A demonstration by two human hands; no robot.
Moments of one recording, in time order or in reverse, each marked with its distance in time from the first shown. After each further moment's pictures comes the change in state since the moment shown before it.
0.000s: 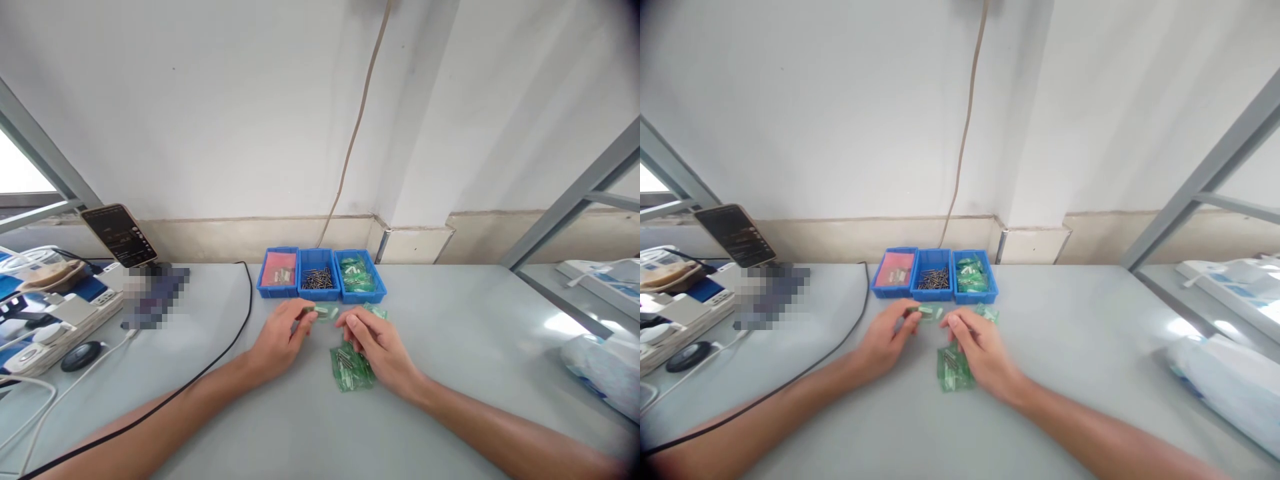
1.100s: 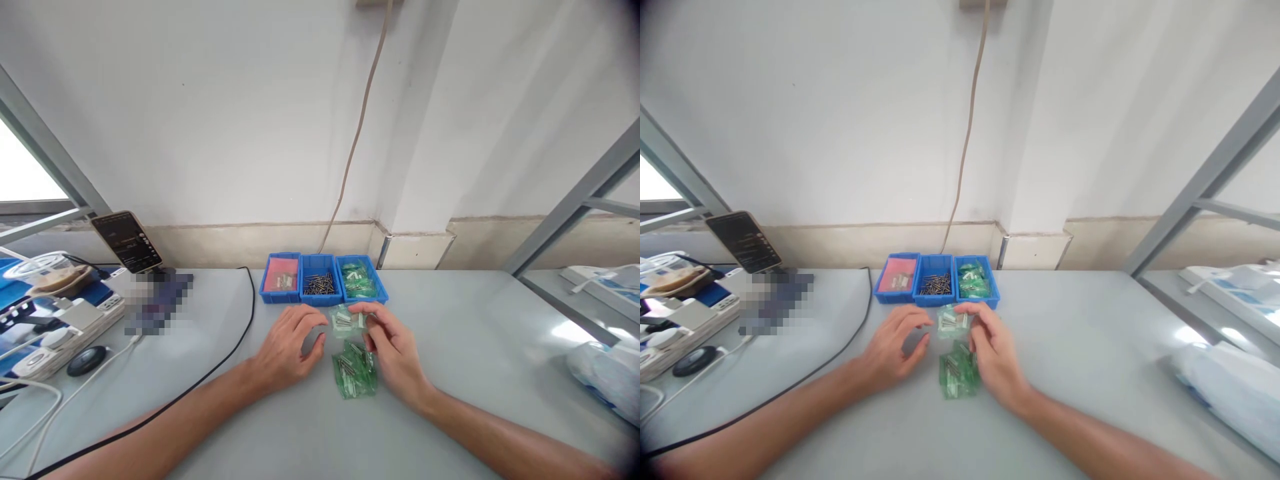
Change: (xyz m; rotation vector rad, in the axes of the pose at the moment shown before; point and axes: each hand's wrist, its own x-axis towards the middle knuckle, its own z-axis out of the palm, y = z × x) left_hand 0.000 0.010 0.004 0.230 0.109 0.345; right_hand -0.004 0.010 -0.003 0.082 0.215 -0.002
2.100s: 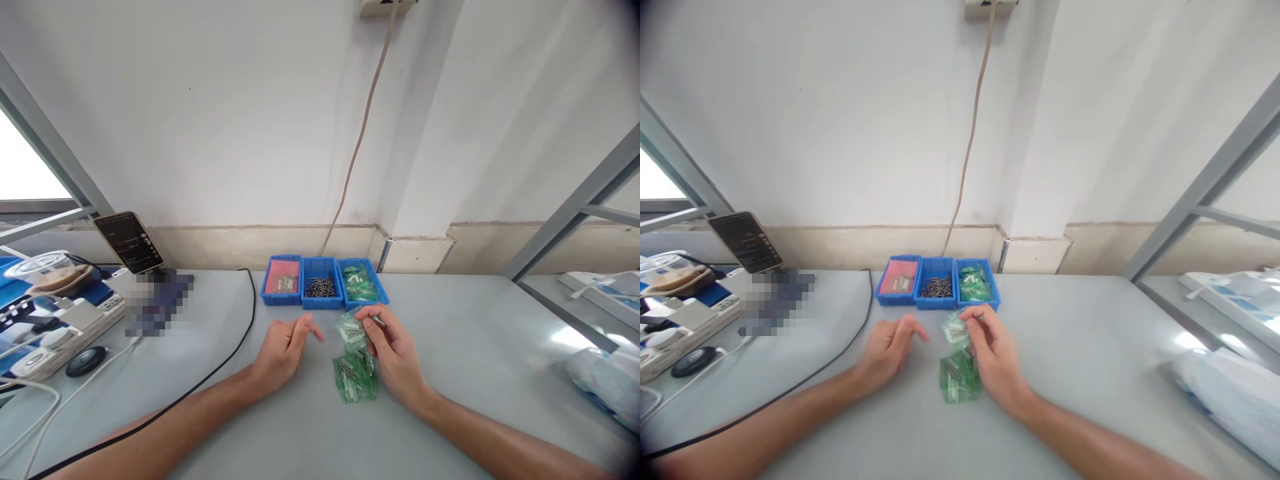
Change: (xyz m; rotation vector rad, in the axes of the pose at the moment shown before) left_hand -0.006 0.004 0.001 -0.500 -0.067 -0.713; right_hand 0.002 -0.004 0.005 0.063 0.056 -0.010
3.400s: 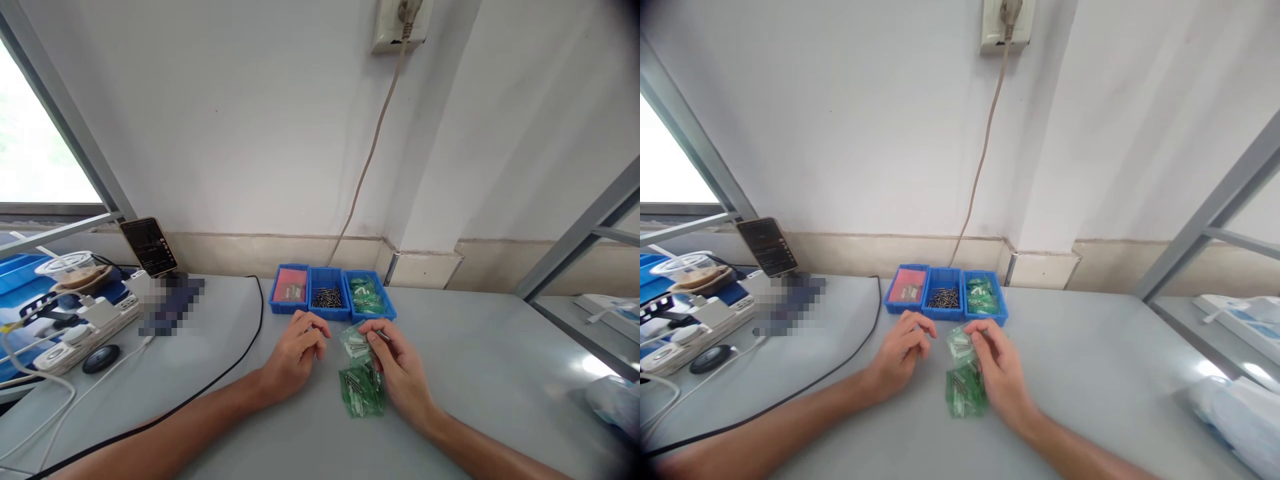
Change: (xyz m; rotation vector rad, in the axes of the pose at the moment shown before) left_hand 0.009 -0.003 -0.005 0.224 0.049 0.610; right_hand 0.001 -0.004 0.004 -0.011 -0.005 0.030
